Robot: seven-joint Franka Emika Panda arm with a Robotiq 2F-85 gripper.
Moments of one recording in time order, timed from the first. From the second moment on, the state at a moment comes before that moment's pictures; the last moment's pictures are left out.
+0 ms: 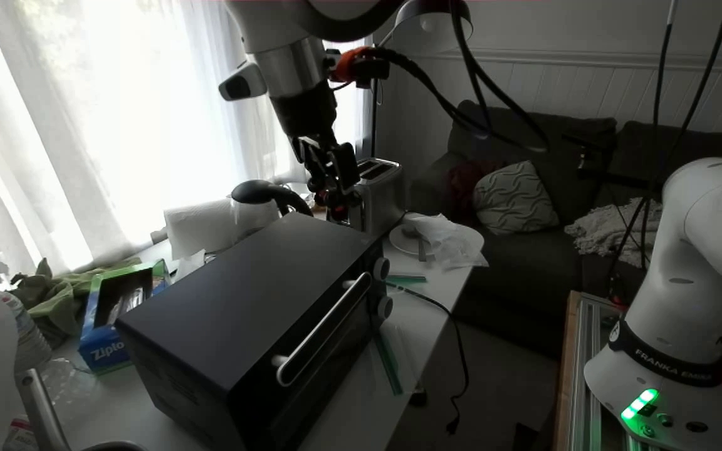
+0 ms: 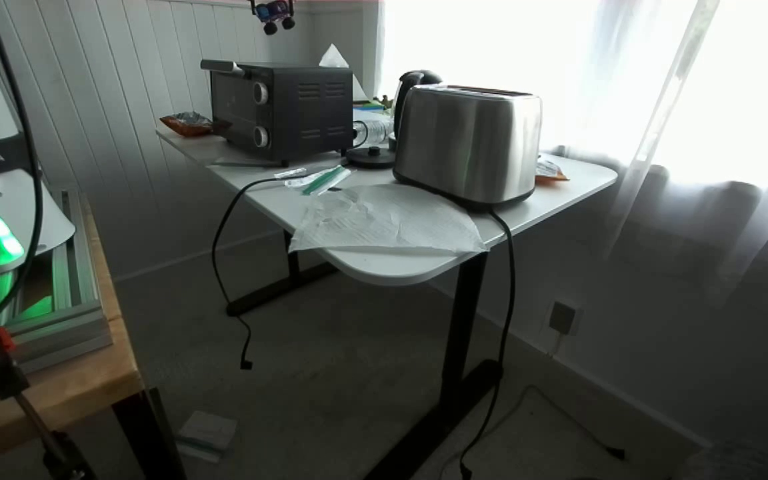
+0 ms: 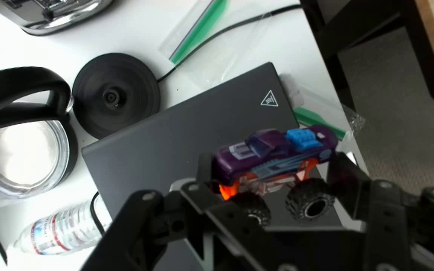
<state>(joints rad) 0.18 0.04 0.28 -1.87 -0.27 1.70 -0.66</state>
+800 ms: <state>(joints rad) 0.31 0.39 0.27 -1.56 -0.56 1.39 -0.64</state>
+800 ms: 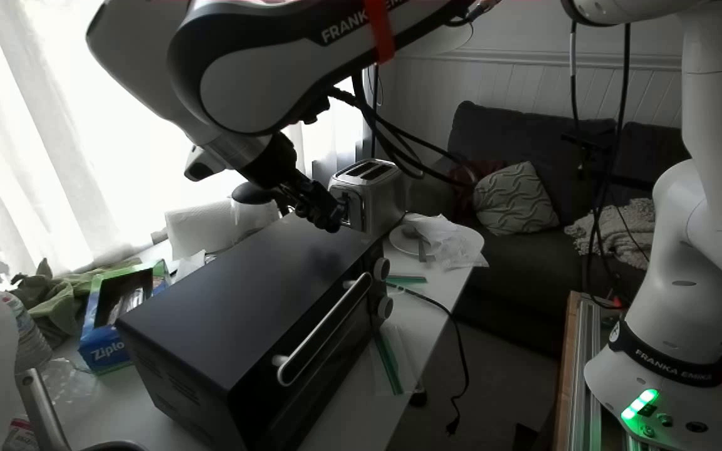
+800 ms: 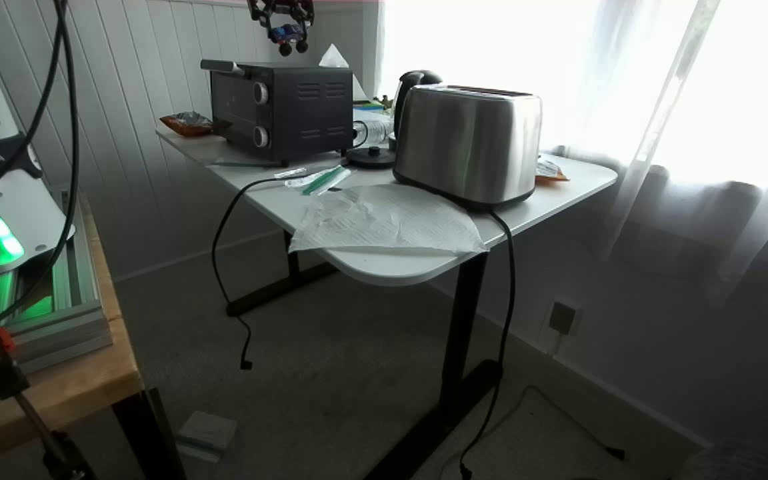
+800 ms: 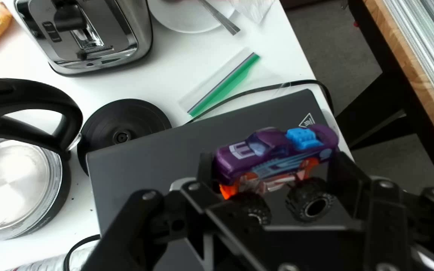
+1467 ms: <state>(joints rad) 0.35 0.52 0.27 -1.39 -0.65 1.19 -0.65</state>
